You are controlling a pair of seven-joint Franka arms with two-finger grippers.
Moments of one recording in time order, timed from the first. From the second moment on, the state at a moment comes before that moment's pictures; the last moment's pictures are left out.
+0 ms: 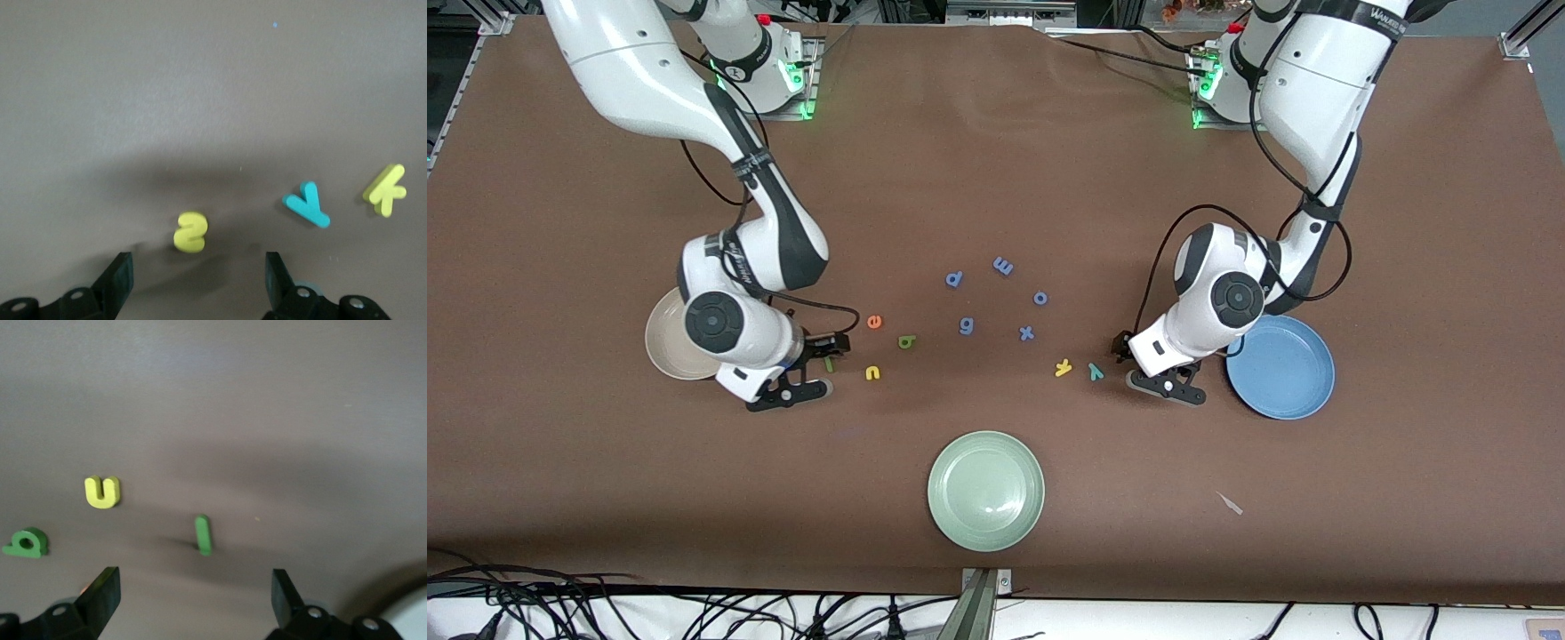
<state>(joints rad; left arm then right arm) -0.30 0.68 -0.07 -1.78 -0.14 2.51 0.02 0.25 0.68 0.09 -1.61 -0.03 2.17 0.11</state>
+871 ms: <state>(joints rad) -0.34 0.73 -0.04 -1.73 -0.14 2.55 0.02 0.26 0.68 0.07 -1.75 -0.04 2.40 0.11</state>
